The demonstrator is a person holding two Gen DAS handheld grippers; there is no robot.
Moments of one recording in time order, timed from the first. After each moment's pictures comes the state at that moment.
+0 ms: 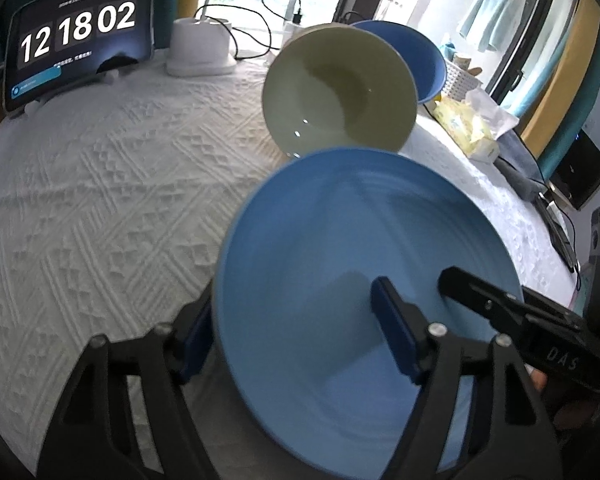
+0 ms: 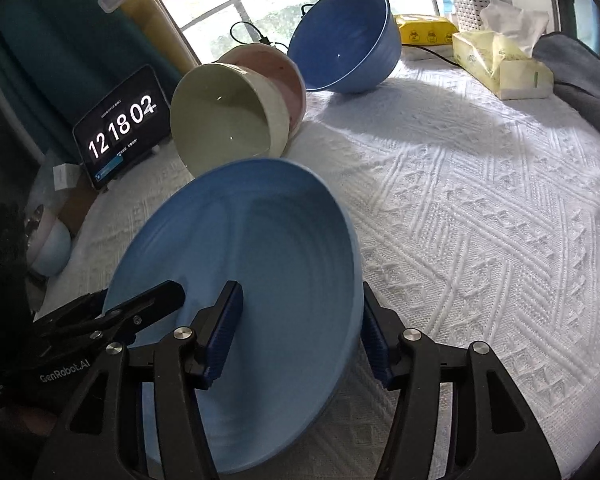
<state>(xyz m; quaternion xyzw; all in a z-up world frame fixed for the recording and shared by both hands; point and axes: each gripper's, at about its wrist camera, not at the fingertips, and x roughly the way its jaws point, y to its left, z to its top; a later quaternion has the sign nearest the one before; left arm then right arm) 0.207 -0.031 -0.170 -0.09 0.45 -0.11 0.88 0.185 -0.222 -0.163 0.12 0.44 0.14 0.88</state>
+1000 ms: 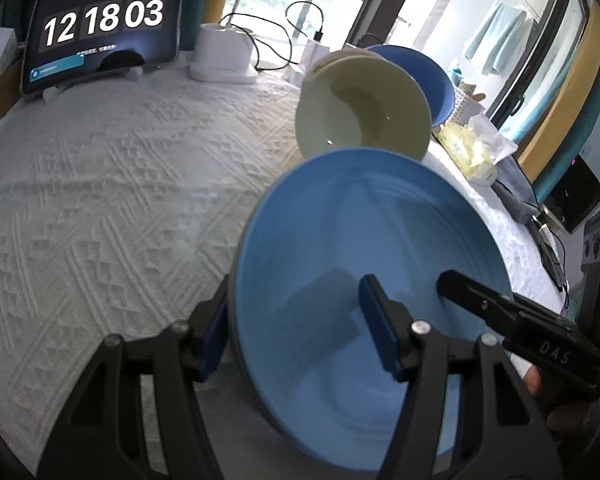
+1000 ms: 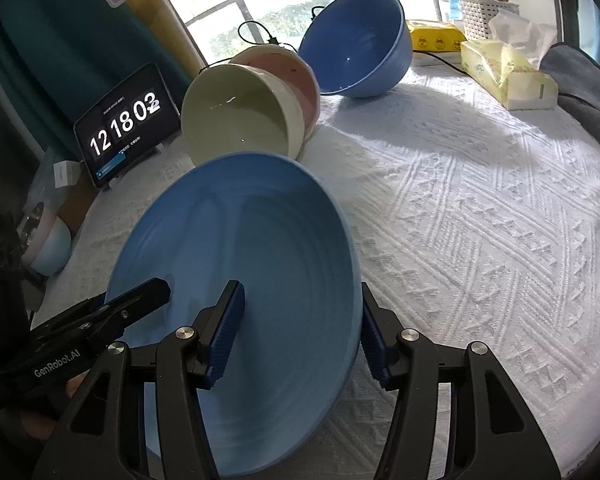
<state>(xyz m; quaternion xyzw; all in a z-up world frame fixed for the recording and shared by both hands) 0.198 -0.001 -0.165 -0.13 0.43 -0.11 0.89 0.189 -0.208 -0.157 0.11 0.44 0.13 0.88</state>
